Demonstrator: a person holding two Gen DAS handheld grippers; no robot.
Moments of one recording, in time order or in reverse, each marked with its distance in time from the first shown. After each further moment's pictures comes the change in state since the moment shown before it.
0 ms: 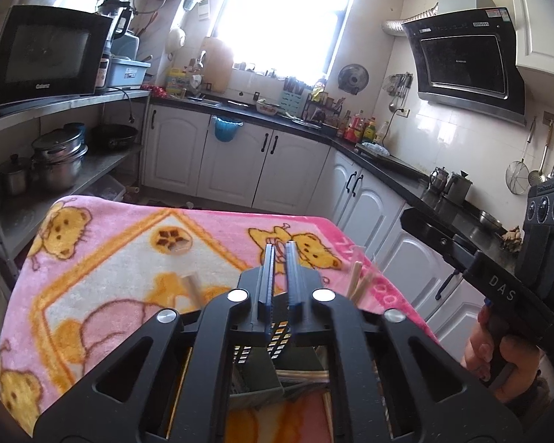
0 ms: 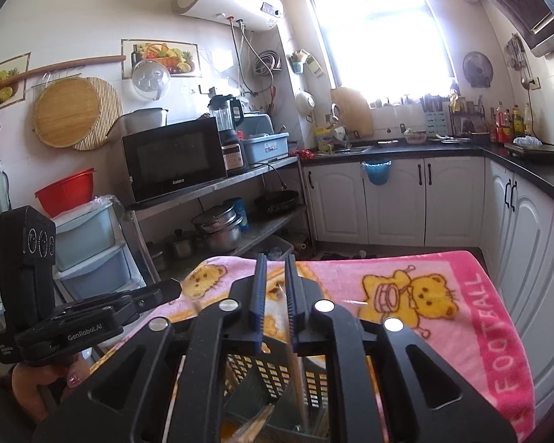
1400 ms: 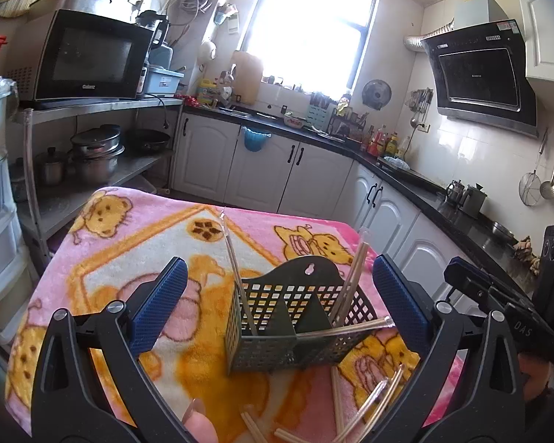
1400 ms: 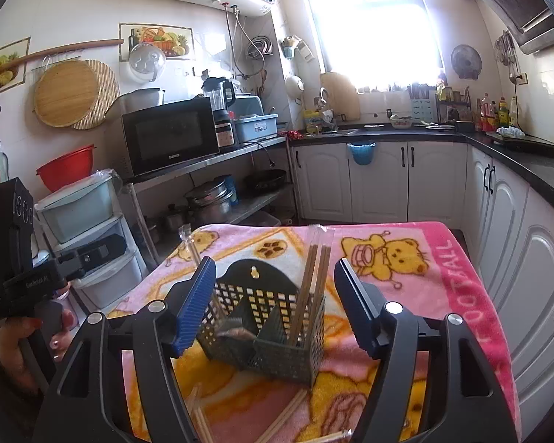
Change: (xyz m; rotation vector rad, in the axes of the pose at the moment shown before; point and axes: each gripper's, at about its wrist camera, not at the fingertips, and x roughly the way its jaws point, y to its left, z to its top) left arm -0.066 0.002 -0.034 -0.040 -0.065 0.103; right arm -0.072 0.003 -0.044 -0.013 0.074 -0.043
